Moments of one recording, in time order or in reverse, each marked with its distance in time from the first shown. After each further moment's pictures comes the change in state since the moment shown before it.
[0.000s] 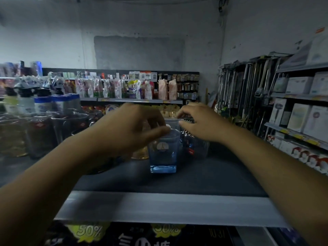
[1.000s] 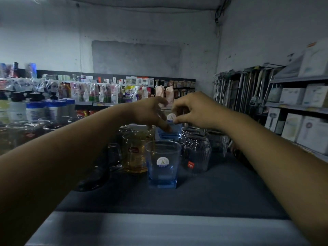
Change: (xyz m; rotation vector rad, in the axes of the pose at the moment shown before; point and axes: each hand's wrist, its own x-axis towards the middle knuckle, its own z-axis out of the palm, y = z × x) left_hand 0.116 -0.062 0.012 -0.353 -0.221 -0.282; right_hand 0.042 -0.020 -0.045 0.010 -0.064 -0.085
